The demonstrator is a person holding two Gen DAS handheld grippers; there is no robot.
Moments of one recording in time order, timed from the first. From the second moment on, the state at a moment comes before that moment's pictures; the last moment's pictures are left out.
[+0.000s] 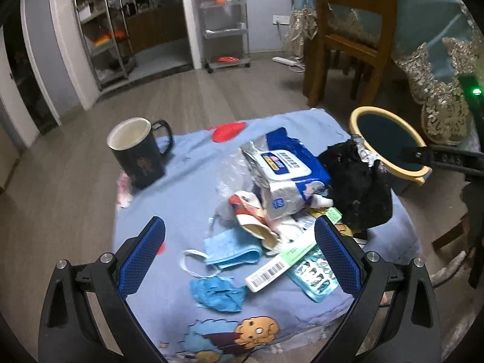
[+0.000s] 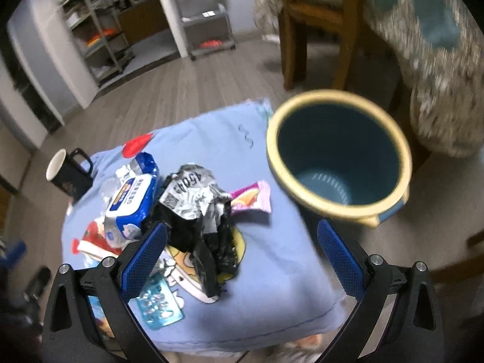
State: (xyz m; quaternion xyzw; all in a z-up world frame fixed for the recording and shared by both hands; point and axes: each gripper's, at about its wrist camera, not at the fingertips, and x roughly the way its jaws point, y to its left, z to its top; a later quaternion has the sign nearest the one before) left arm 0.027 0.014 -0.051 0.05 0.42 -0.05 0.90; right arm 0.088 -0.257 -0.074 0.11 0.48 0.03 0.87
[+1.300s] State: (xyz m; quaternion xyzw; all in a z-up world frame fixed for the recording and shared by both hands) left arm 0.031 -0.036 -0.088 0.11 0.47 -0.15 0.86; right arm 0.096 -0.235 -0.078 0.12 0.50 0.11 0.85
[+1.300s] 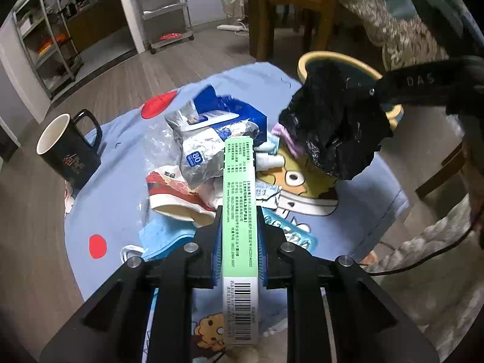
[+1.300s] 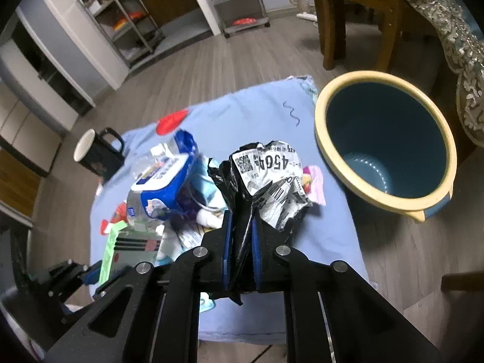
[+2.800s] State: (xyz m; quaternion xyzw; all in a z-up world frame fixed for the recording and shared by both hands) left arm 0.206 -0.264 -0.049 0.09 0.42 -0.26 0.86; right arm 0.163 -0.457 -0.075 0.21 0.46 -0.07 0.86
